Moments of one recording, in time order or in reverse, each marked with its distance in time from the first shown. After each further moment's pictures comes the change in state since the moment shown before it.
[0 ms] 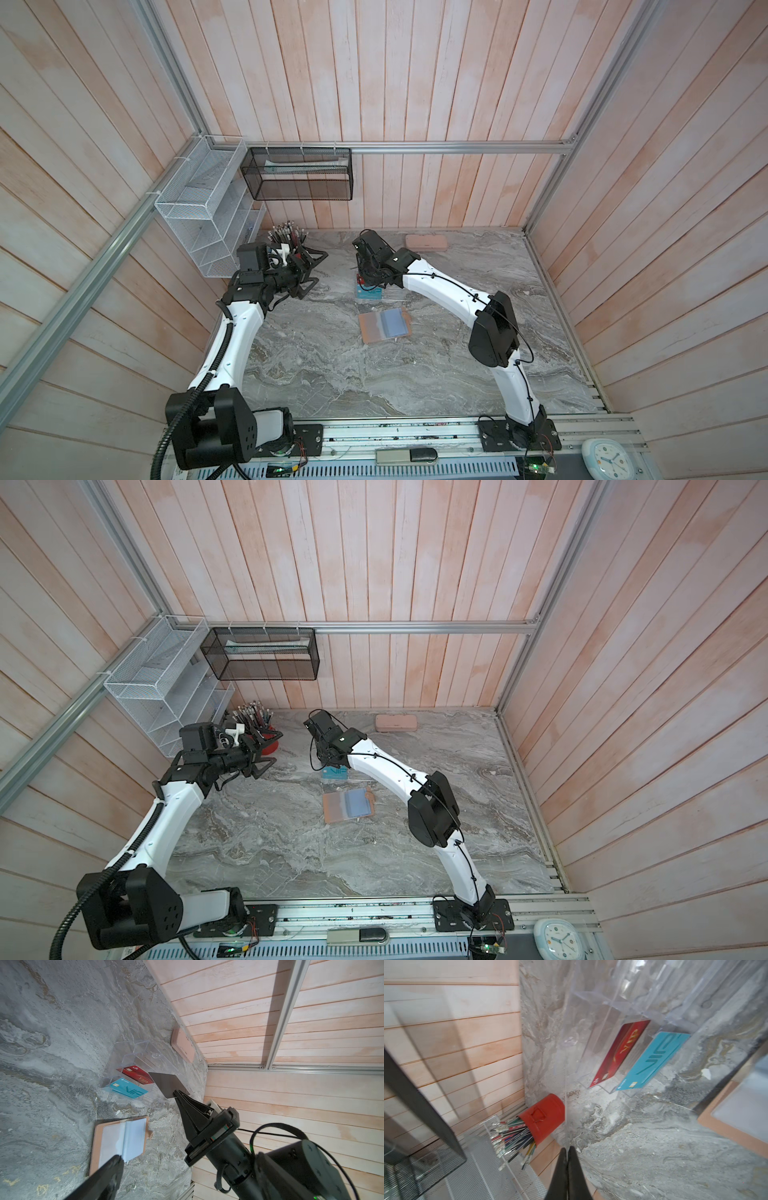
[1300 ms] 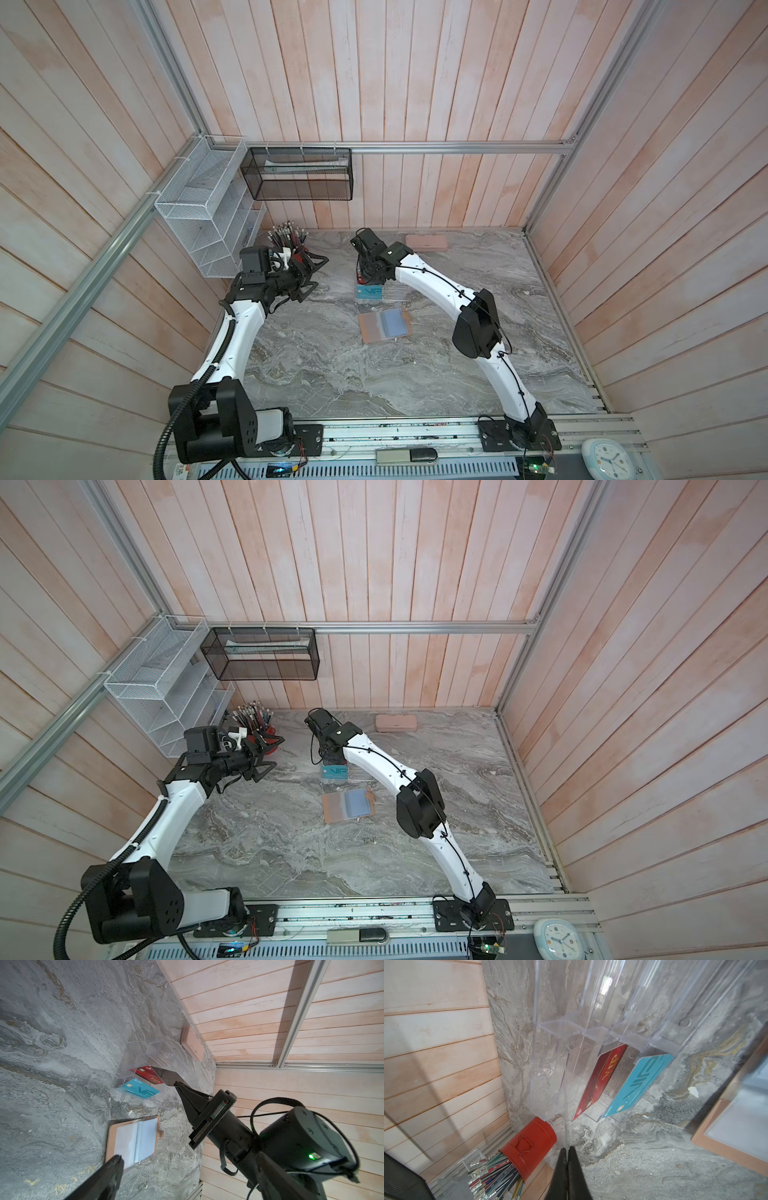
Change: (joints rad) left arm 0.005 0.029 -0.024 0.007 -0.003 0.053; right arm -0.034 0.158 0.232 -0.182 -0.018 0.058
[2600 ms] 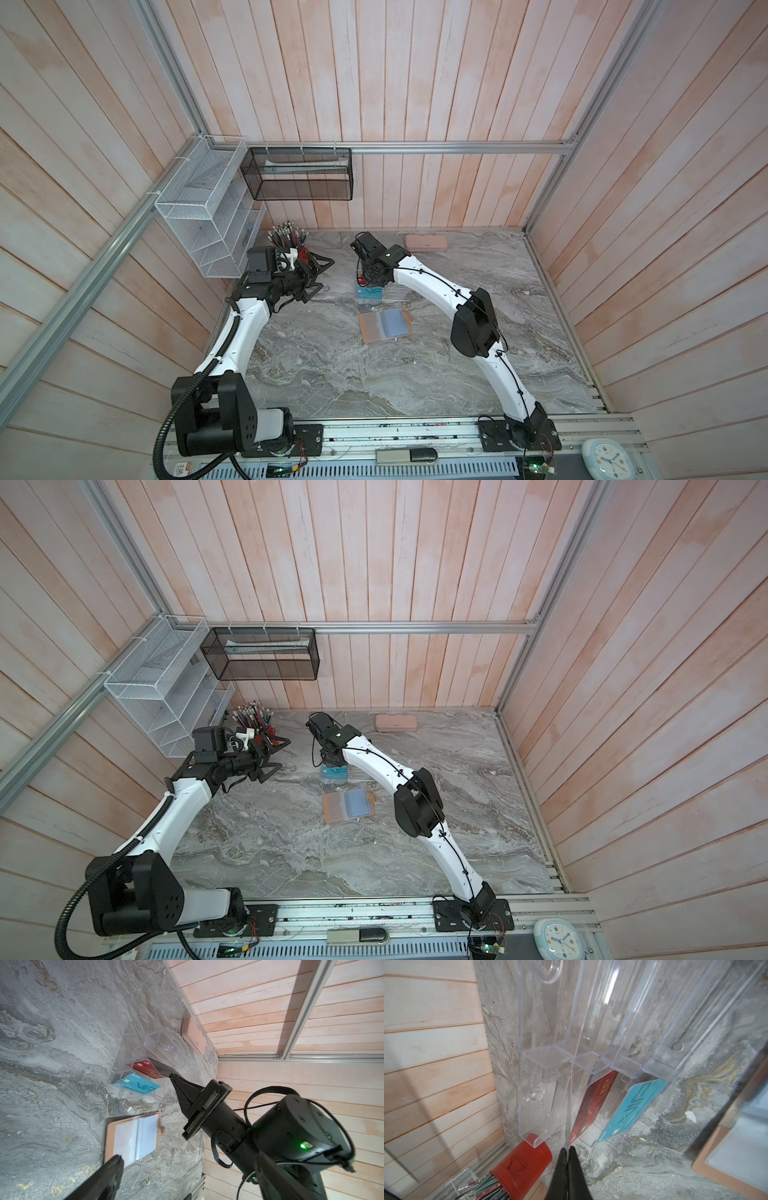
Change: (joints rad) left arm -0.038 0.029 -0.004 0.014 0.004 0.014; right arm -0.005 0.021 -0.027 0.010 0.056 0.005
